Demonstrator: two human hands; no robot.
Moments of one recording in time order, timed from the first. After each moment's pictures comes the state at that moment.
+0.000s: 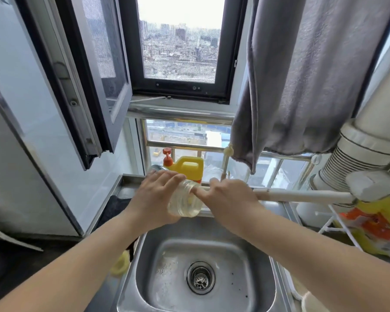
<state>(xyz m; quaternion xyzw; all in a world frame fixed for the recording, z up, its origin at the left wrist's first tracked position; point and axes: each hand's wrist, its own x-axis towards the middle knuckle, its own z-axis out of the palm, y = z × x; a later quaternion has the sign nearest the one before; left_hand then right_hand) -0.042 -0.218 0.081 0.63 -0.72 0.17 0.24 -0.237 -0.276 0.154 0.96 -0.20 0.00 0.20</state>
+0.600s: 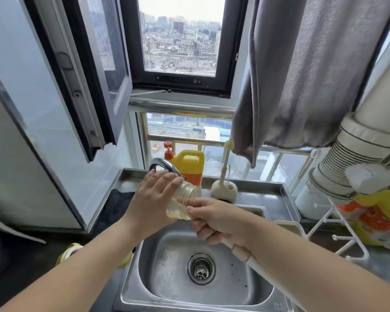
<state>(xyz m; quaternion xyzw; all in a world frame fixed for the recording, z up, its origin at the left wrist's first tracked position) -0.042 -0.204 0.057 0.60 -0.71 0.25 0.29 -0.228 -0.257 0.124 0.60 -0.30 -0.04 -0.74</state>
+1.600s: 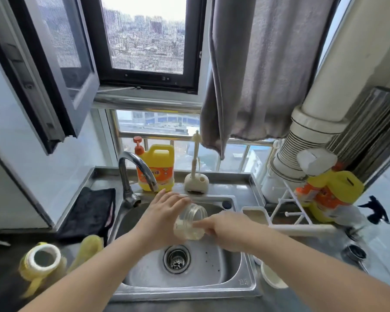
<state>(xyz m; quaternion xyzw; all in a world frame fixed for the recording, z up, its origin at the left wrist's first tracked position) -0.137 -0.208 0.023 0.58 -0.76 0.13 0.25 -0.329 -0.252 0.114 0.93 -0.33 -0.14 -0.12</state>
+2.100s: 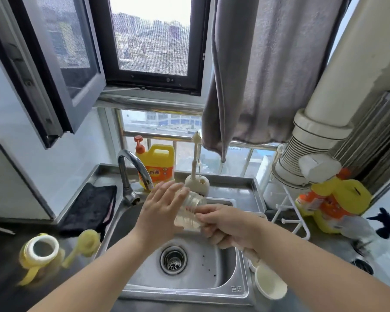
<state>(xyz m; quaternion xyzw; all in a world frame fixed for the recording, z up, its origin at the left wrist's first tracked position) -0.170 -0.218 0.028 0.61 -0.70 0.26 0.28 -0.350 -0.274 0.109 0.61 -0.34 -0.04 -0.71</state>
